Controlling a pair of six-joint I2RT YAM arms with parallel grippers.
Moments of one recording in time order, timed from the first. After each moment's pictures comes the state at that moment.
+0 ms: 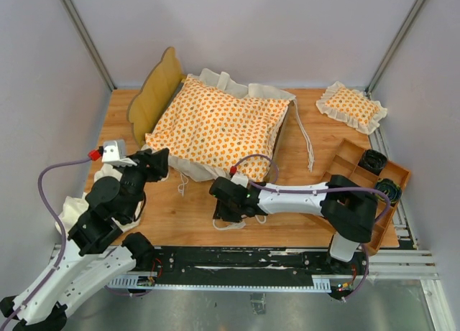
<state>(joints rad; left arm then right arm) -0.72 0.43 0.74 -0.27 -0.59 -0.39 1.17 1.69 1.01 -0.35 0.14 1.22</state>
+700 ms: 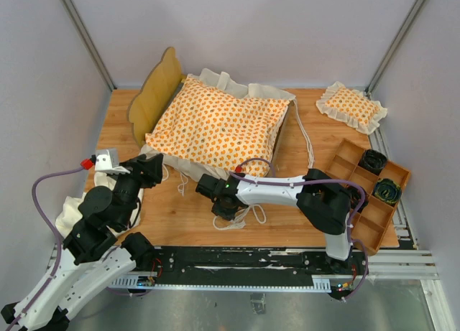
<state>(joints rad) -0.72 0.31 0.70 -0.32 -0.61 -0.39 1.17 1.91 1.30 -0.73 0.21 1.60</state>
